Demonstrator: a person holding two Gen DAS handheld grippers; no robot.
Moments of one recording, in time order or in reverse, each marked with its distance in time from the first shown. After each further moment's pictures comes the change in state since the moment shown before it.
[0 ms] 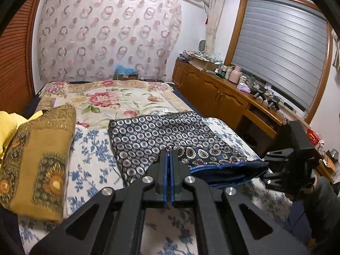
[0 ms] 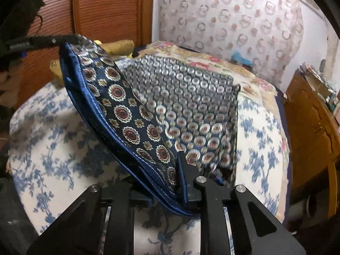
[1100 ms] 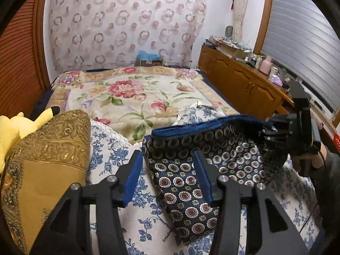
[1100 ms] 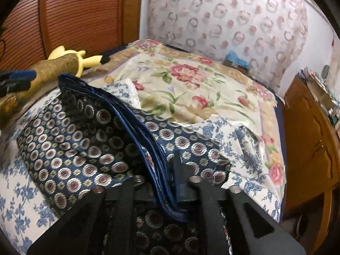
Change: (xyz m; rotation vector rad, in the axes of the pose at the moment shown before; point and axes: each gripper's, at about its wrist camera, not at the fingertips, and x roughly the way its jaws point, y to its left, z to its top) left arm 0.114 0.079 0.038 -0.027 0.120 0.157; right arm 0.151 -0.095 0.123 0.013 0.049 -0.068
